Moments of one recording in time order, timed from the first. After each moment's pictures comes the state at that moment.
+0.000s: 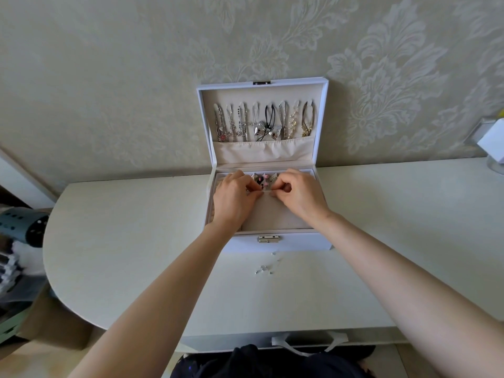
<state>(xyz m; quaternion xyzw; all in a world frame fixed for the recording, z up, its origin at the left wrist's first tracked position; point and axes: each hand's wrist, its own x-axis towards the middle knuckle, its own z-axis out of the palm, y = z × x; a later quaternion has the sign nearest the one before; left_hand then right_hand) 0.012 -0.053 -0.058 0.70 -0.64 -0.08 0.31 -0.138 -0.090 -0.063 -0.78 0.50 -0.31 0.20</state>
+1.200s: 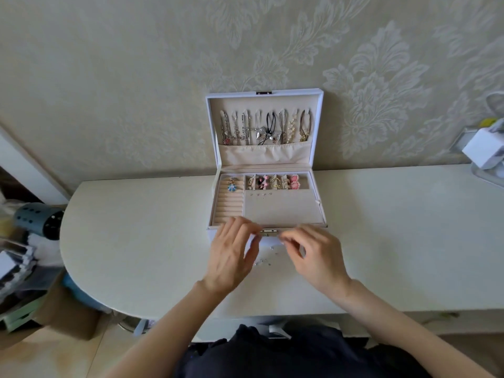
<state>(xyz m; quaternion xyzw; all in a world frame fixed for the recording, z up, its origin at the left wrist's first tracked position) 0.010 0.055 -0.090 0.50 -0.75 0.11 0.41 -0.176 0.030 -0.082 -0.82 0.41 -0.41 0.00</state>
